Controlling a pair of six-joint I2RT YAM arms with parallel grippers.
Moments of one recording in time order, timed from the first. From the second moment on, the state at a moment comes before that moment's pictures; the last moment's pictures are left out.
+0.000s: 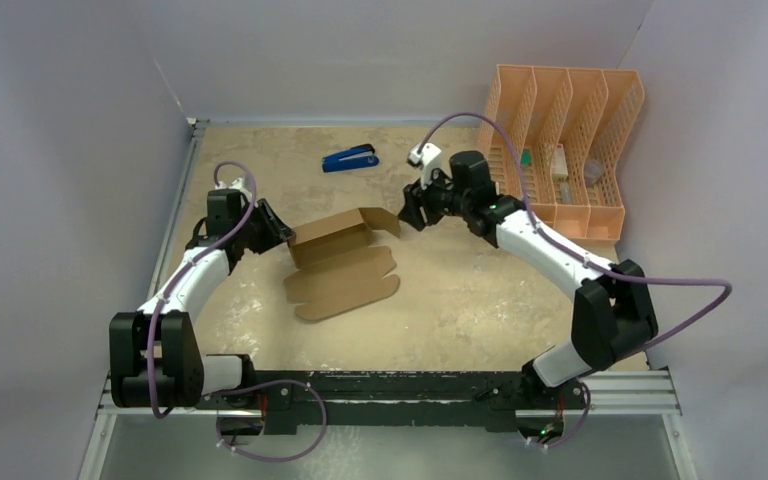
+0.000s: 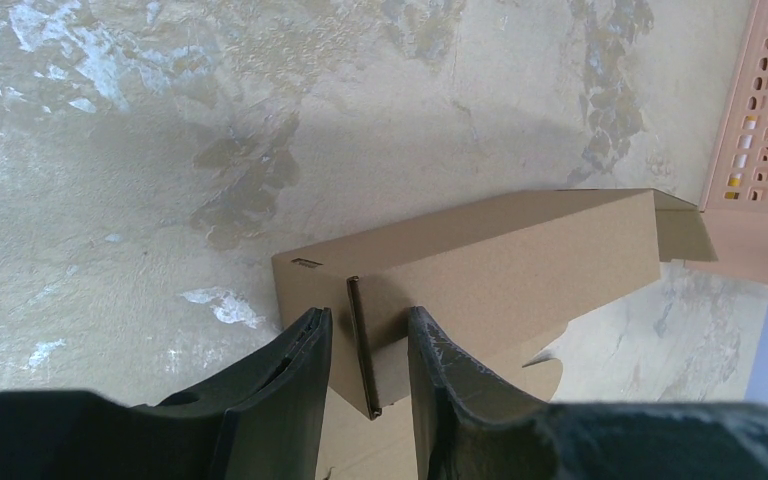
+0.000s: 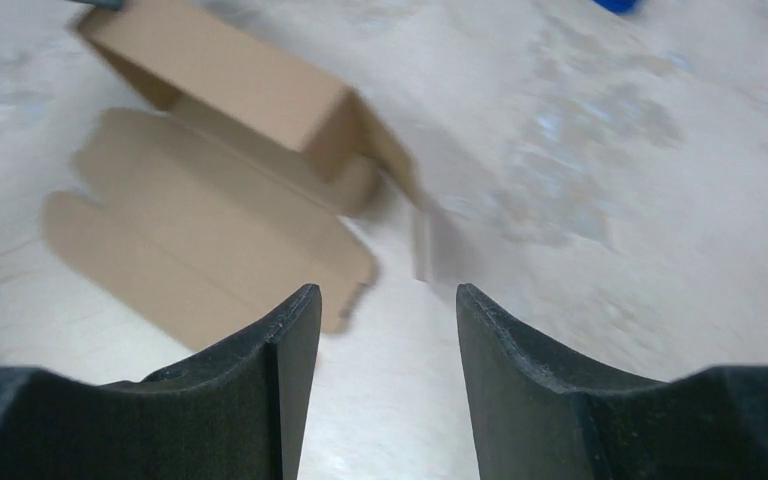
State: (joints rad) left arm 0.02 1.28 0.73 -0.20 0.31 -0.54; right arm 0.54 1.52 1.12 -0.14 -0.41 -0.07
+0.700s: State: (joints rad) left arm 0.02 1.29 0.73 -0.19 0.31 -0.54; right arm 0.44 1.91 1.31 -0.13 -0.48 -0.29
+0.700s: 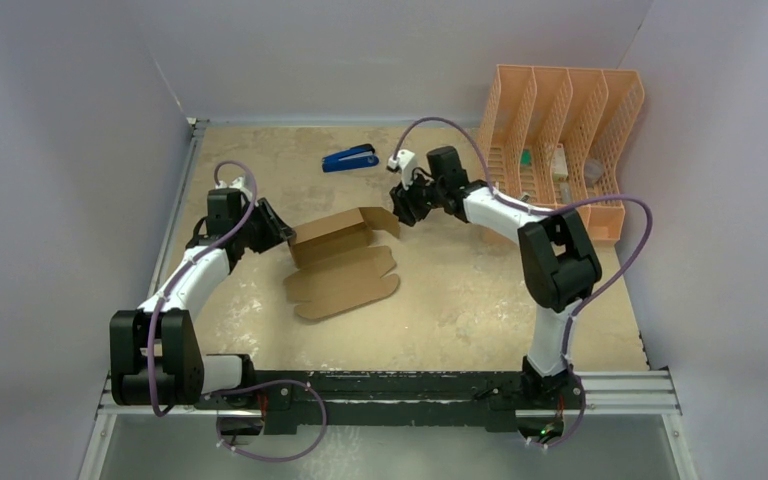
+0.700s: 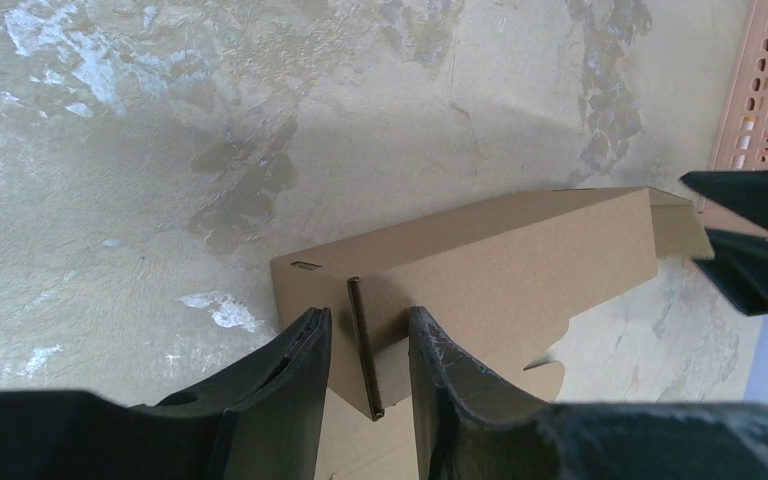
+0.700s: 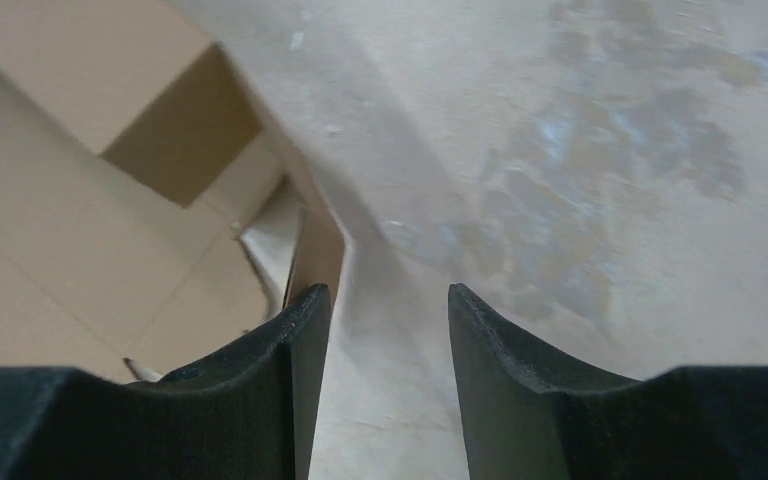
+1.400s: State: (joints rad) left arm 0.02 1.30 0.73 -0.18 0.32 -0.54; right arm 0.56 1.93 1.30 -0.16 -0.63 -0.32
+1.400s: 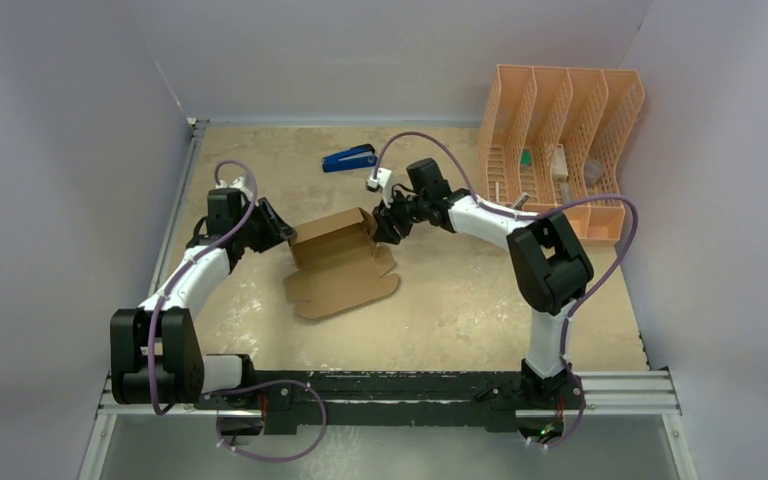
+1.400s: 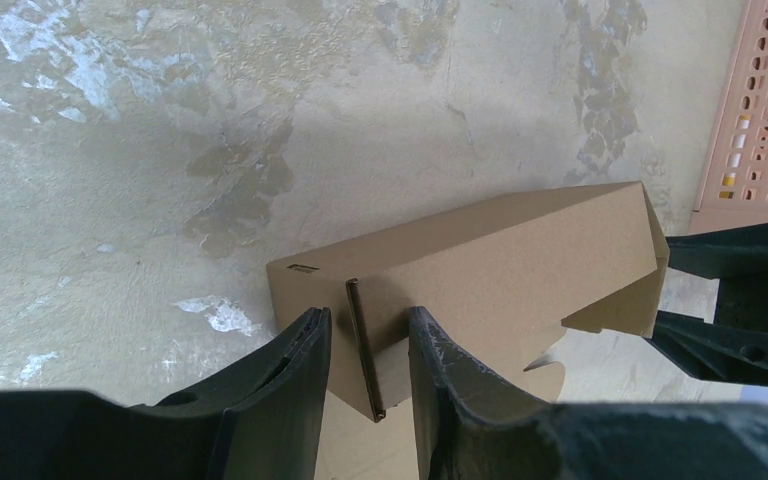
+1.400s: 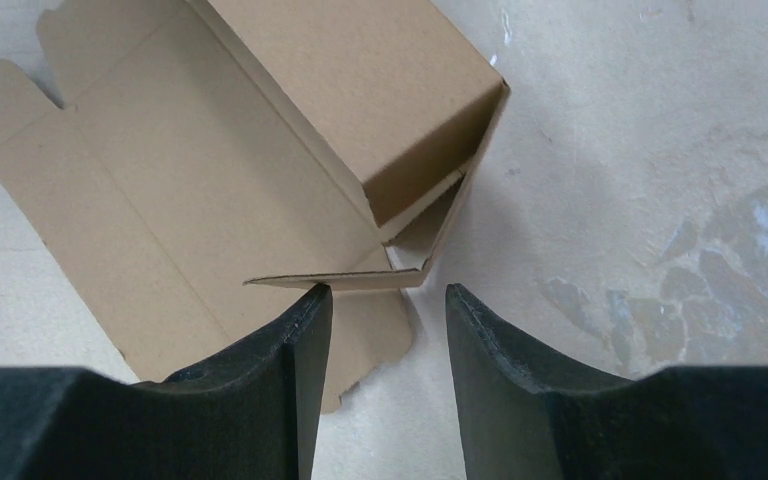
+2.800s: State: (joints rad) left arm -0.02 1.35 0.80 -0.27 0.37 -0.49; right arm 0.63 2.01 1.01 0.70 -0.44 -0.20
